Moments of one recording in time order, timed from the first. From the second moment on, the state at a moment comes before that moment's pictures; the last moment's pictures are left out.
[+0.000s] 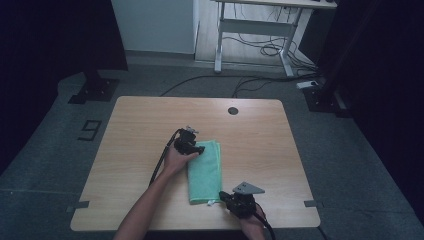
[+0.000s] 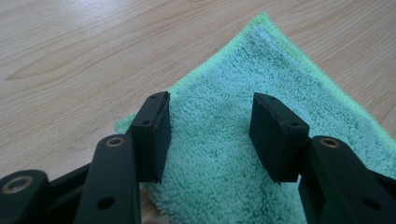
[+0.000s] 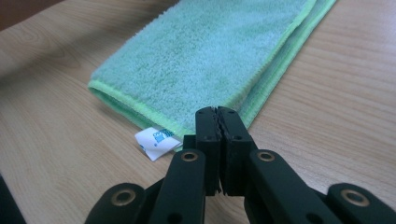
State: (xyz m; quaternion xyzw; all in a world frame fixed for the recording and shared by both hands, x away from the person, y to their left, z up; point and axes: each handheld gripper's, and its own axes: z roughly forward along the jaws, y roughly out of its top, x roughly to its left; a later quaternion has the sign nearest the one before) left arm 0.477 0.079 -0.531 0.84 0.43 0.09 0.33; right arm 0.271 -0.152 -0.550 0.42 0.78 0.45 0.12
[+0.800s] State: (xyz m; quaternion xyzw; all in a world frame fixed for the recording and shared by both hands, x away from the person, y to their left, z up) left arm 0.465 0.108 -0.498 0.83 0.41 0.11 0.37; right arm 0.287 -0.144 -0.523 0.38 0.77 0.49 0.14
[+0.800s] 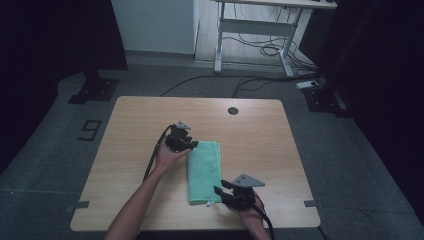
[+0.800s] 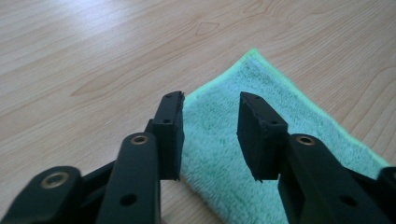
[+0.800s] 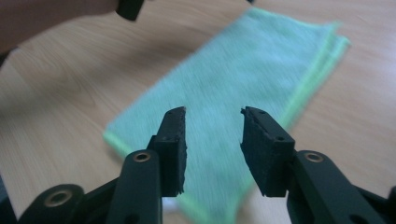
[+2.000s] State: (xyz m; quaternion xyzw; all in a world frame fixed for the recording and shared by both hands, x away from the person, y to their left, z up) left arm 0.479 0.108 -0.533 0.83 0.43 0.06 0.34; right arm 0.404 -0.045 -0.549 0.36 0.82 0.42 0.11
